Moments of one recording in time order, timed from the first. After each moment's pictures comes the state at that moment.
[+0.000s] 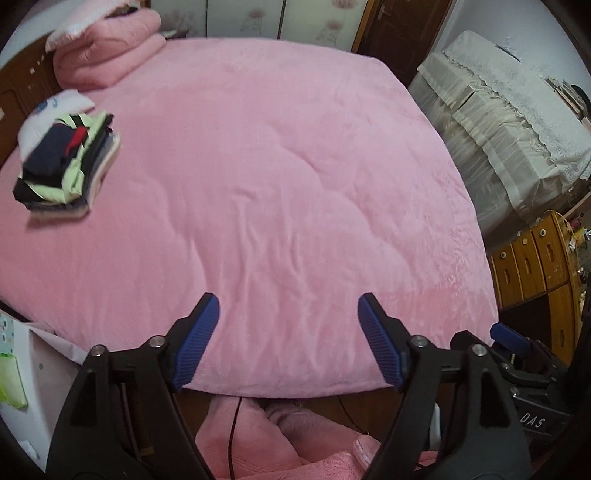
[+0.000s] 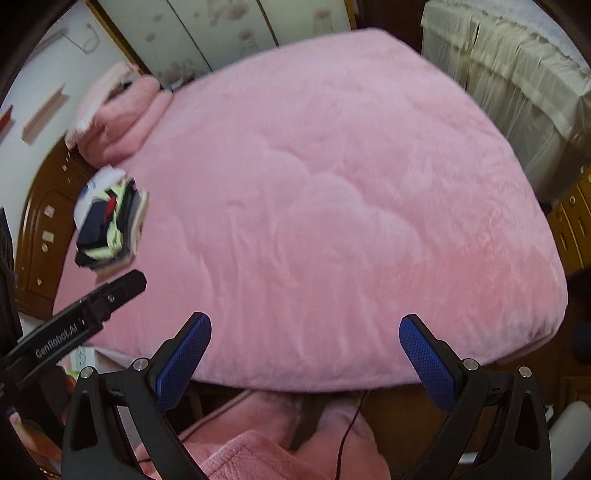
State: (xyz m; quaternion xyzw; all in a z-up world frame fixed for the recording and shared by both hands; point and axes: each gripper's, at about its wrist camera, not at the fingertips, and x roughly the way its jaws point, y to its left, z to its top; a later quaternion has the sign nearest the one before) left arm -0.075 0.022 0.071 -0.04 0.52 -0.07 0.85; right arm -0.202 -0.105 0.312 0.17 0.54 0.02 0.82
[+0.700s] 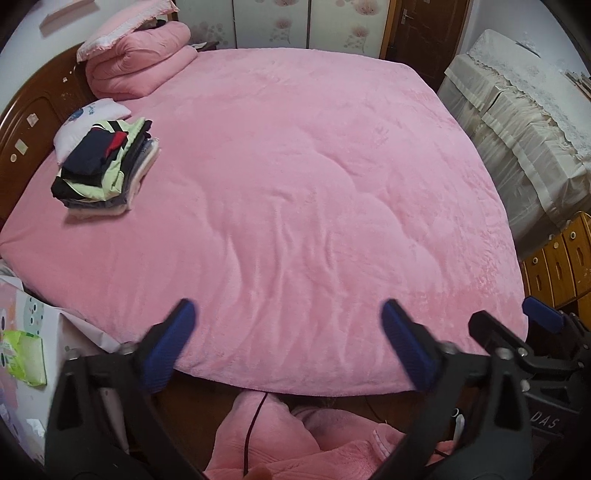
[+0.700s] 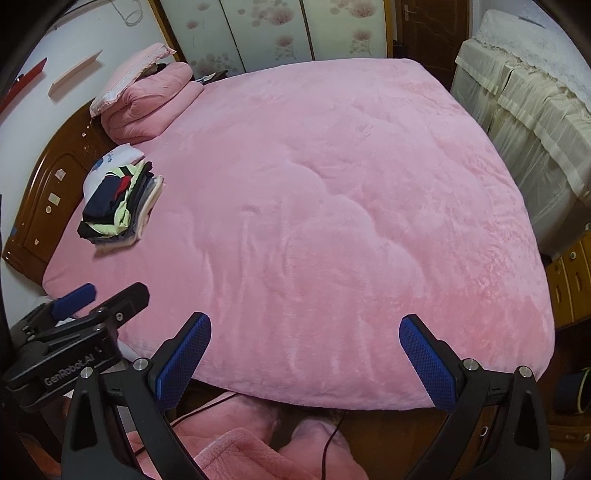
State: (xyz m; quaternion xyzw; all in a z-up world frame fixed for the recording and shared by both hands) left arm -0.109 0.026 0.082 -0.01 0.51 0.00 0.86; right arm -0.210 -0.108 0.348 0.09 0.53 0.06 0.84
